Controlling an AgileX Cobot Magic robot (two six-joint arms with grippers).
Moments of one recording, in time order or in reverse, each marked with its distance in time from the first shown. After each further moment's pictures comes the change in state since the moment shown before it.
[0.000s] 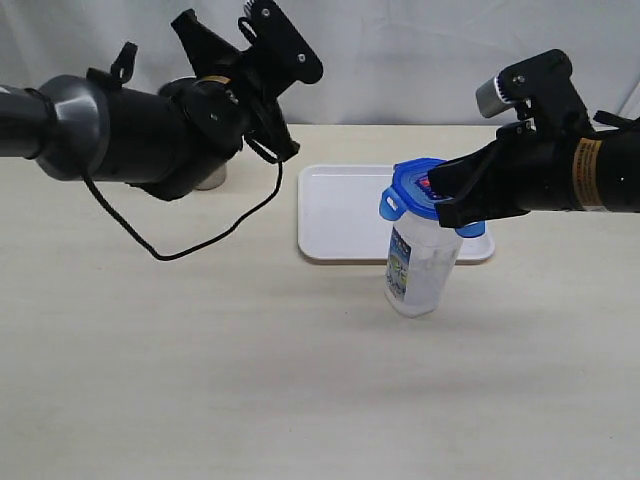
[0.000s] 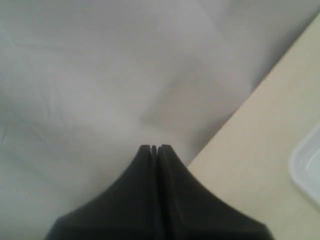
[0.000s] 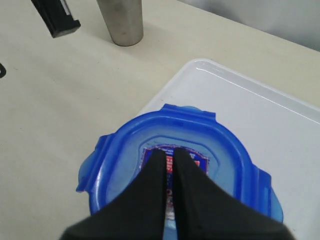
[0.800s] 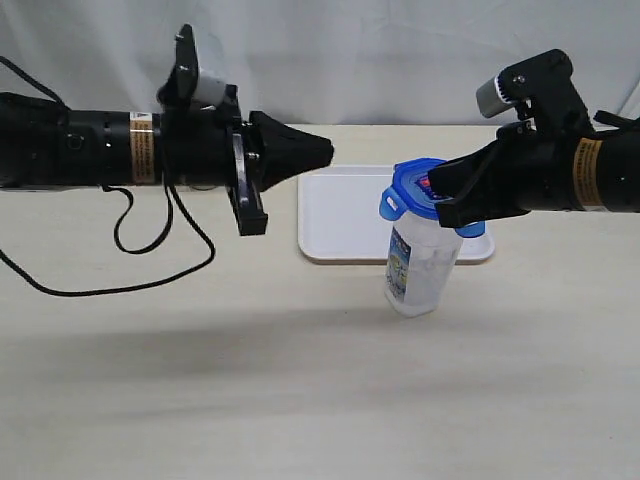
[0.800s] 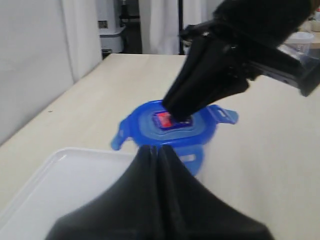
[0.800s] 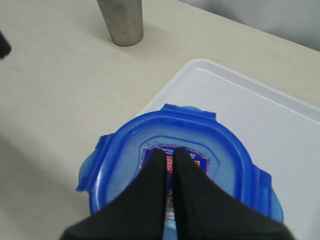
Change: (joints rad) left arm 0.298 -0.104 0.226 2.254 -0.462 -2.299; right arm 0.000 0.000 0.000 0.000 -0.002 0.000
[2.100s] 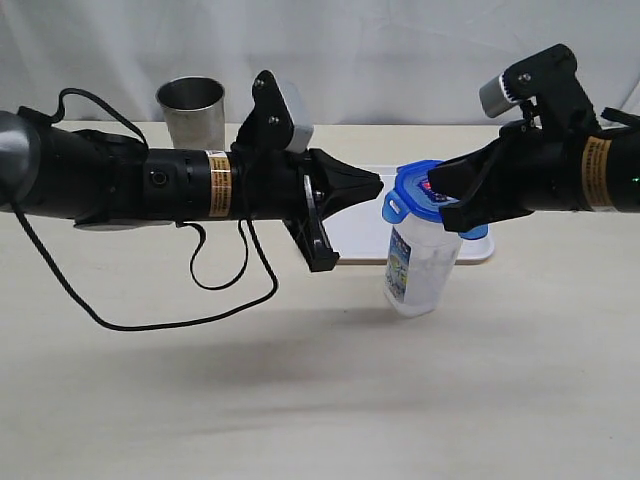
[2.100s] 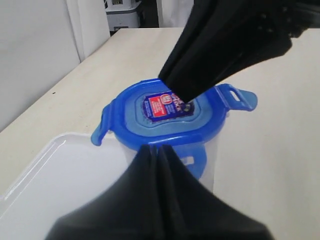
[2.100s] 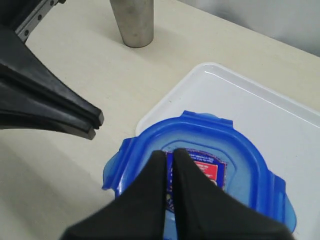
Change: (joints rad) left arm -0.164 0.059 0.000 -0.215 0.212 0.183; right arm 0.000 -0.035 0.006 -0.019 -0.027 0.000
